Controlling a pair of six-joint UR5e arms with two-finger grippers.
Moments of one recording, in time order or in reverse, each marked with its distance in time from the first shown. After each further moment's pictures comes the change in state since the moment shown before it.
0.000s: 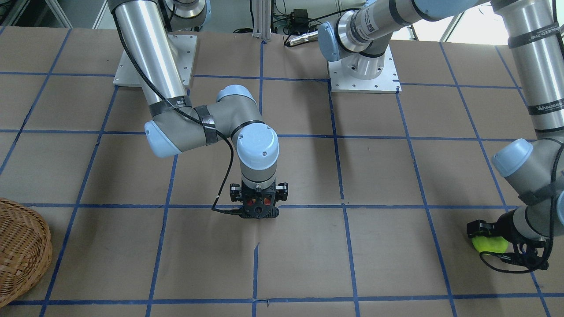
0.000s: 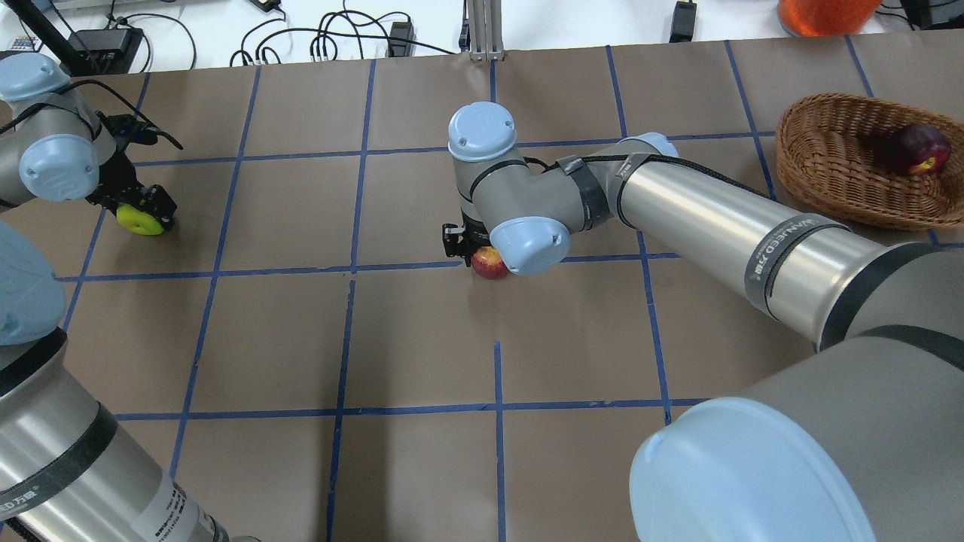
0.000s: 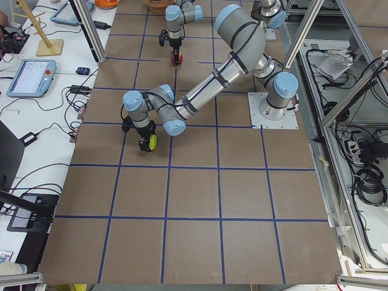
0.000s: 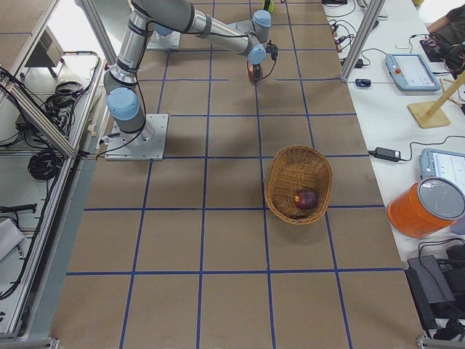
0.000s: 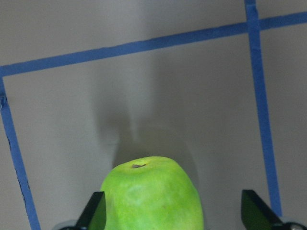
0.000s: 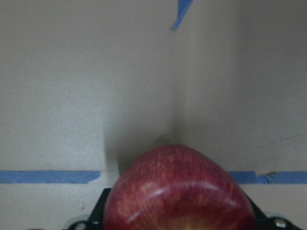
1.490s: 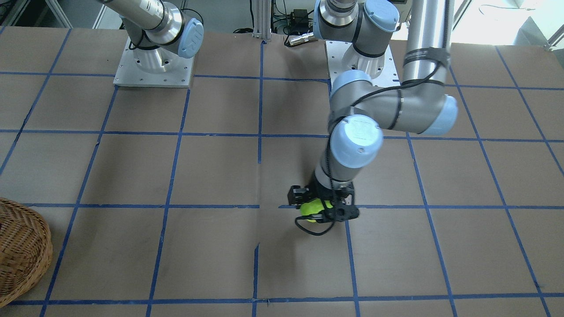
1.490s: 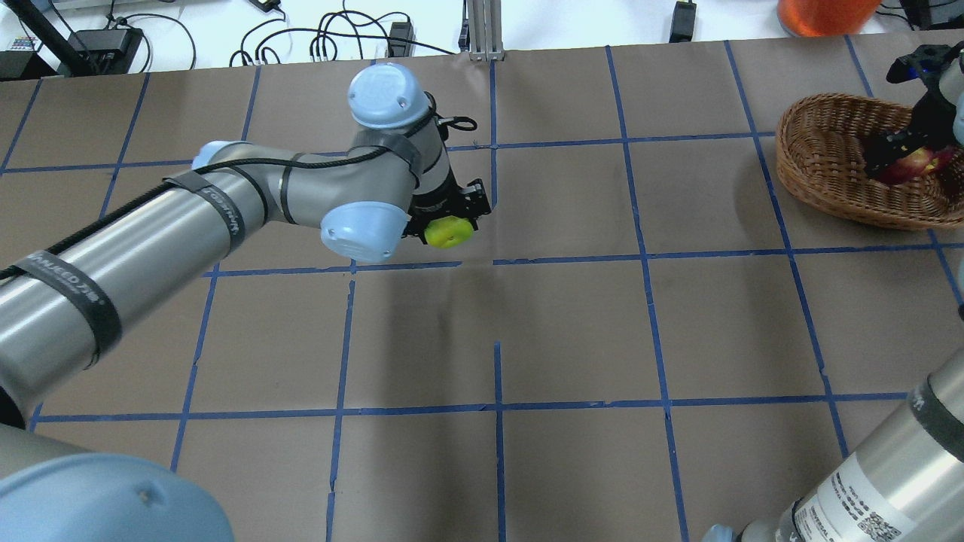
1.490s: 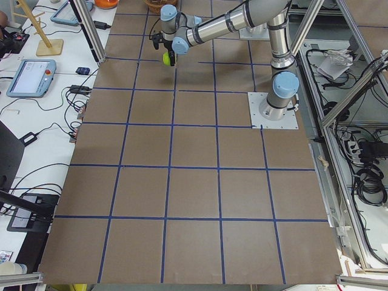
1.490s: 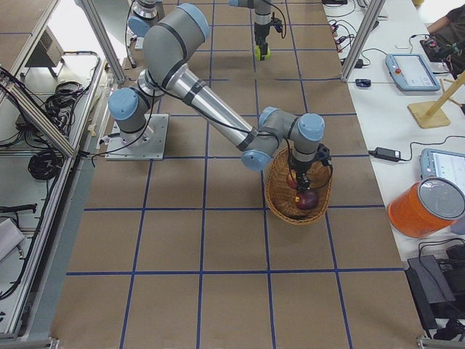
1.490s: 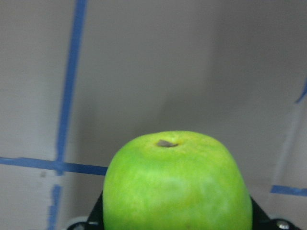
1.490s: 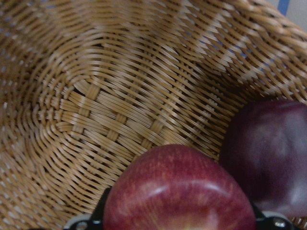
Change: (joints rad) left arm -0.774 0.201 -0.243 0.167 -0.223 -1.187; right arm -0.952 0.042 -0.150 0.035 -0.057 -1.166
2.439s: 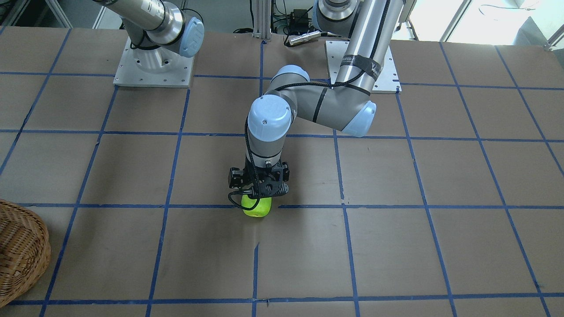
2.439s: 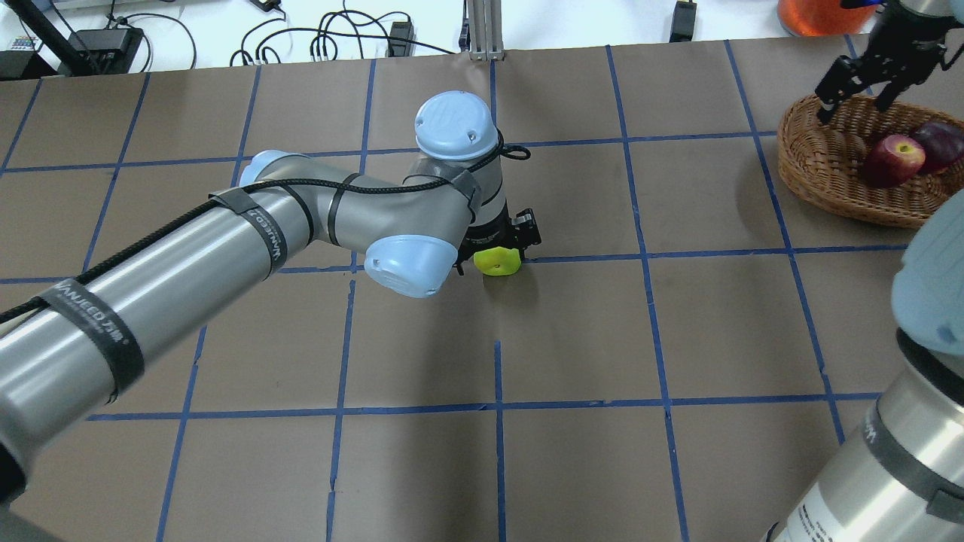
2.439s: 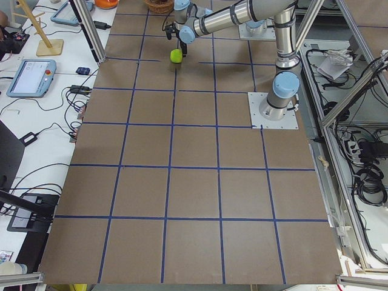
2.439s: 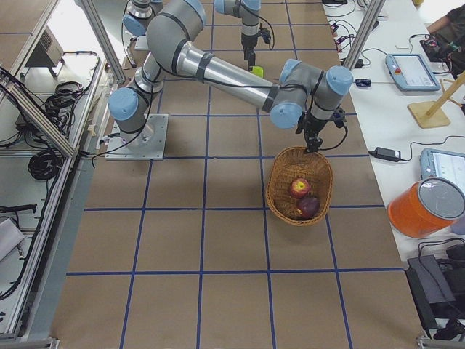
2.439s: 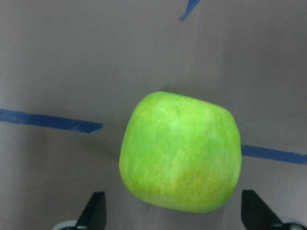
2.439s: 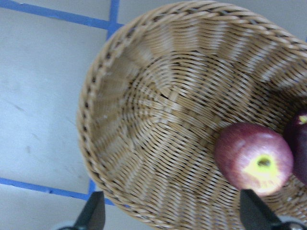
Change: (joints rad) left arm -0.095 0.089 -0.007 -0.144 0.012 -0.073; right arm 0.227 -0.041 -0.284 0.511 0.003 0.254
